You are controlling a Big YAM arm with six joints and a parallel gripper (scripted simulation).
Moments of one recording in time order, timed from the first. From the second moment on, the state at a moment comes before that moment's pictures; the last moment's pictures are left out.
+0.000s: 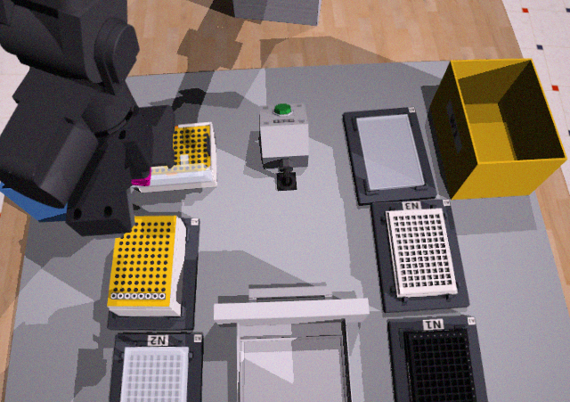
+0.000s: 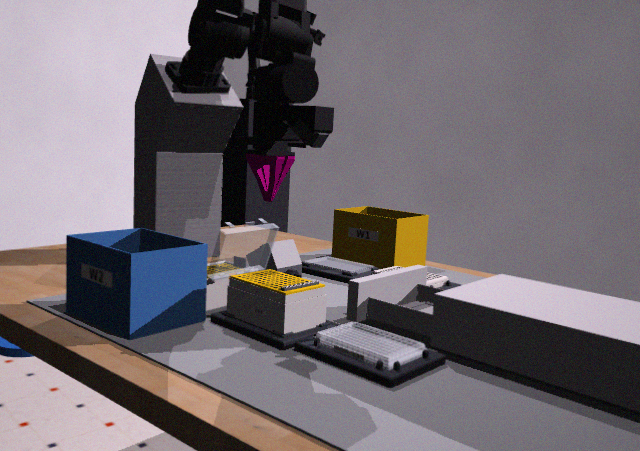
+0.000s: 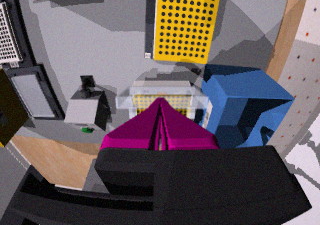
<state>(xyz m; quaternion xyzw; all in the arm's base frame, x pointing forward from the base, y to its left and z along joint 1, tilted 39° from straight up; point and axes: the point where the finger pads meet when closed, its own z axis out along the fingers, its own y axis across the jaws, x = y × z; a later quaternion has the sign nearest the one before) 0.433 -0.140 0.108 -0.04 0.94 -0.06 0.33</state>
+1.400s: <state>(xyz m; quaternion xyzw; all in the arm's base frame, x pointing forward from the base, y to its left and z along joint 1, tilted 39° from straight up) 0.463 -0.144 0.069 -0.04 0.94 -0.06 0.32</state>
